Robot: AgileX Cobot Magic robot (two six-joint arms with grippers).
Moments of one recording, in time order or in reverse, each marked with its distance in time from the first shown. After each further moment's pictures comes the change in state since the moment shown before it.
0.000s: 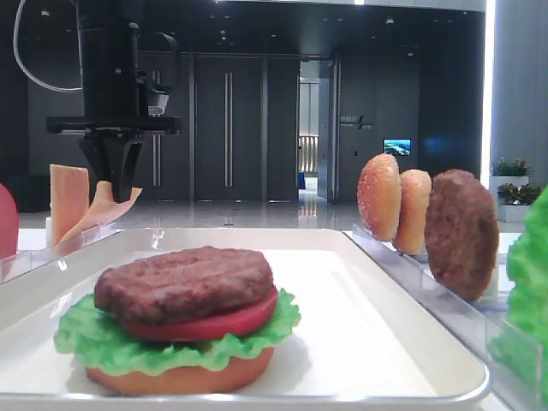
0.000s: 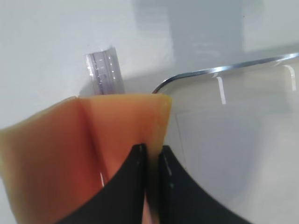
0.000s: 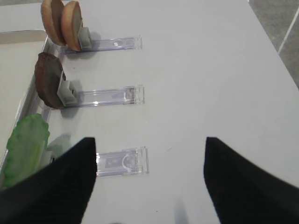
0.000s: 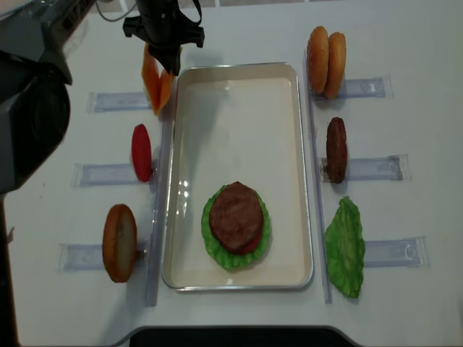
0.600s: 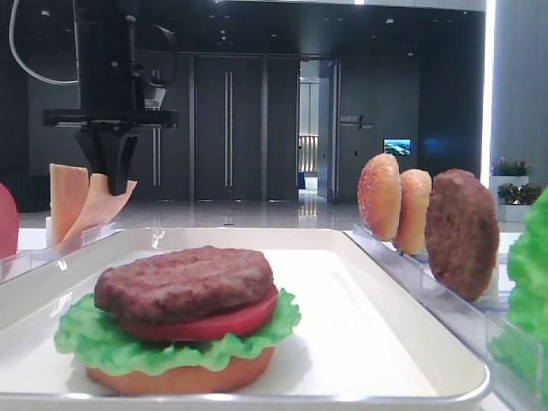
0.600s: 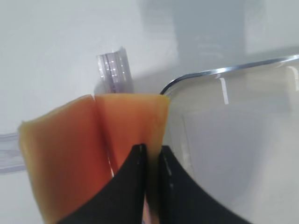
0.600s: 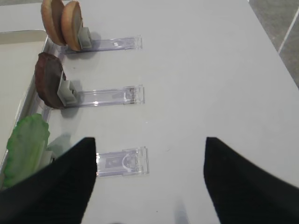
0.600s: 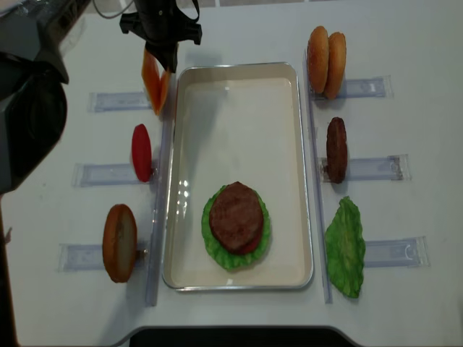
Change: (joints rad) left arm 0.000 -0.021 0.000 0.005 0.004 0.001; right arm 0.000 0.000 0.000 0.000 0.000 0.000
